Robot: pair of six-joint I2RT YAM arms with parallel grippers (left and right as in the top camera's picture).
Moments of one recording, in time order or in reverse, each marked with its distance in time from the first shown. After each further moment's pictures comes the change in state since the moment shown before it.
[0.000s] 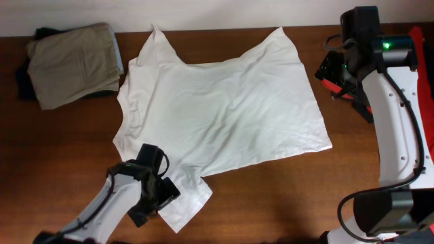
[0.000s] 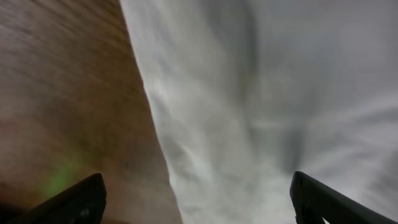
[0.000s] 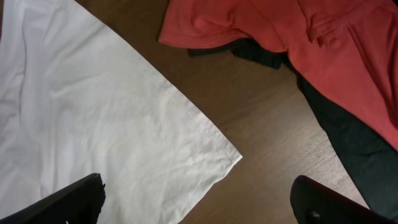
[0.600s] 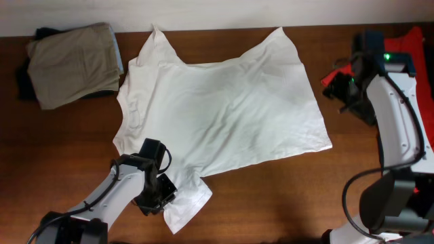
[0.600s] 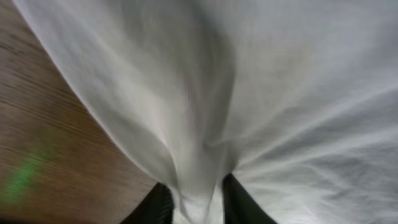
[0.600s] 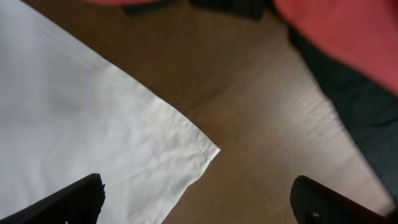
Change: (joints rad) left arm 0.001 0.090 0.042 0.023 0.087 -0.004; right arm -0.136 0.002 -0.298 0.140 -0.077 0.005
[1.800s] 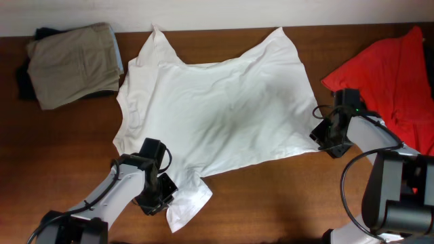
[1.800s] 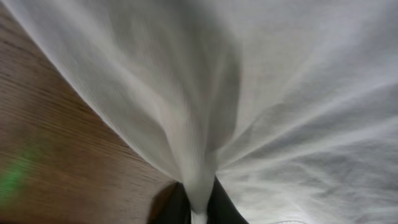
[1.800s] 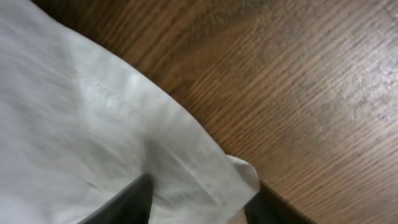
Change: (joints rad) left arm 0.000 0.004 0.001 0.008 0.024 0.001; right arm -0.044 -0.003 -0.647 0.616 -0.203 0.048
